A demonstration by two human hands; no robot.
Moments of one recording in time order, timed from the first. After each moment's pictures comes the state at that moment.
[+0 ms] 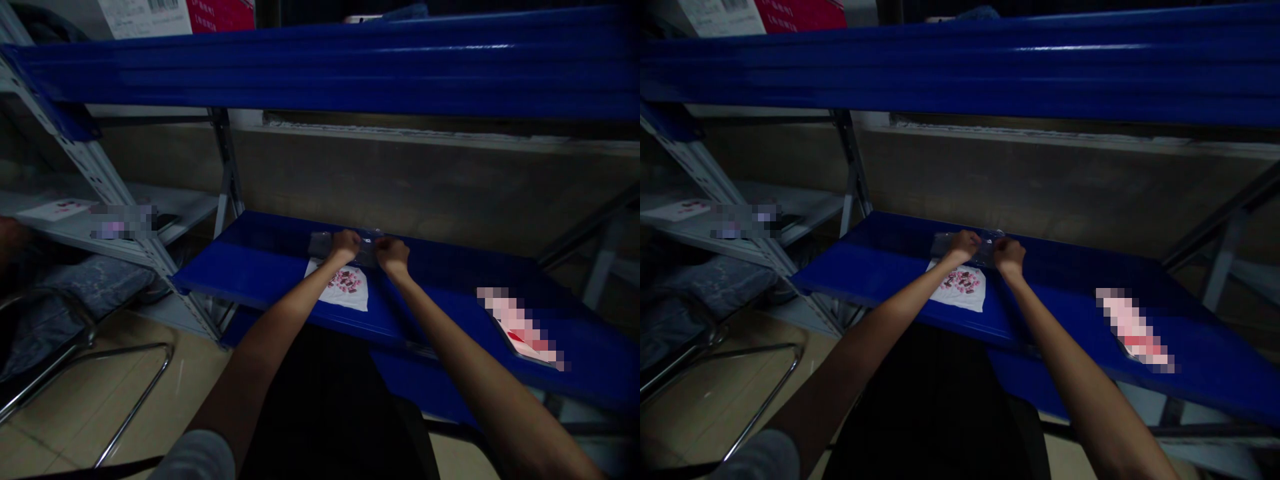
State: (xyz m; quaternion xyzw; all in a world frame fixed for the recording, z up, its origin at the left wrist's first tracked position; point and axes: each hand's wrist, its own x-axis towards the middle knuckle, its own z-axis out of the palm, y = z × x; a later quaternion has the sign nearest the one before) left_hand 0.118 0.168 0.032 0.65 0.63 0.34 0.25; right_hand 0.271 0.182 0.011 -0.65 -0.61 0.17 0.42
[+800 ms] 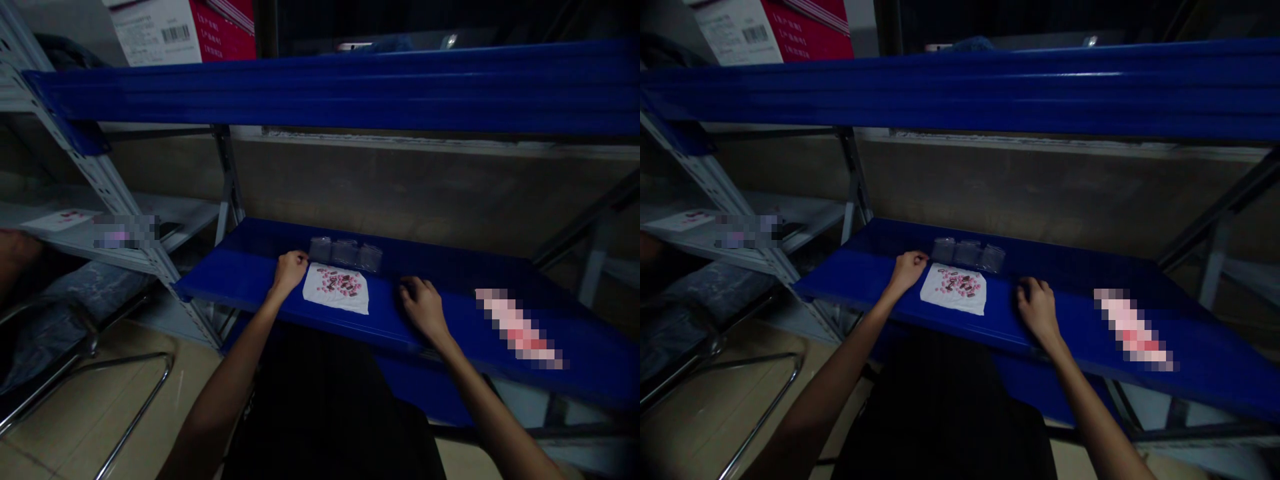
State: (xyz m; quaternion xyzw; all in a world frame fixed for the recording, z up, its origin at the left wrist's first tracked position) left_hand -0.004 0.076 0.007 0.60 0.68 0.39 0.16; right_hand 0.354 0.087 -0.043 -0.60 -0.72 0.01 0.34
